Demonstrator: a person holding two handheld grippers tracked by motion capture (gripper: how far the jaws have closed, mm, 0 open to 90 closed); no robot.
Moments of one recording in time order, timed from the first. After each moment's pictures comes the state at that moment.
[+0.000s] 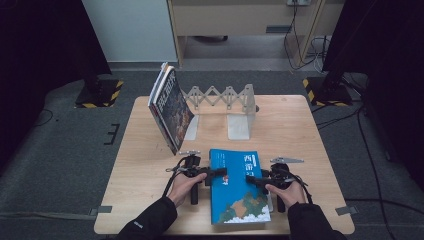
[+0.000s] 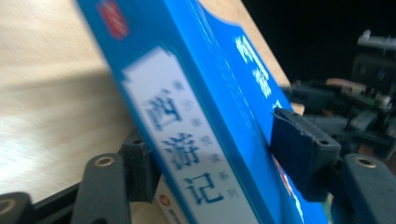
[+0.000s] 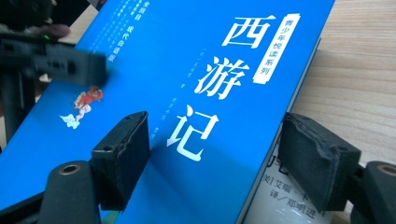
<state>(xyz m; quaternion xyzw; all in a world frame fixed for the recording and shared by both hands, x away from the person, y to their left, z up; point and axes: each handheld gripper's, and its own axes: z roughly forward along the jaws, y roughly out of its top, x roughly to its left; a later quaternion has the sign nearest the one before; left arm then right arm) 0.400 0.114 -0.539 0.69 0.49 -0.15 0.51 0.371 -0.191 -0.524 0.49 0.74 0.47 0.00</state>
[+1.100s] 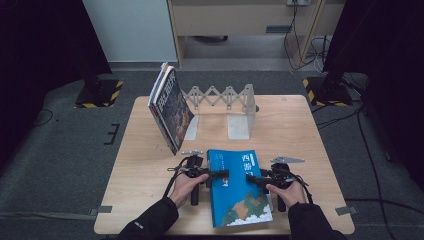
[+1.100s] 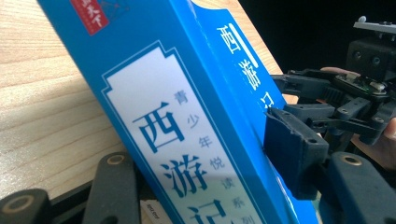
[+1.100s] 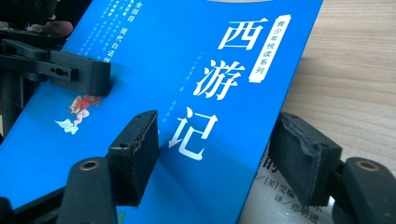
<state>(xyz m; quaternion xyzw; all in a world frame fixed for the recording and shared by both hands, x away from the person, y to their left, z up) 0.397 0.112 -0.527 0.70 0.47 -0.14 0.51 0.370 -0.192 -0.519 0.48 0.74 0.47 0.01</state>
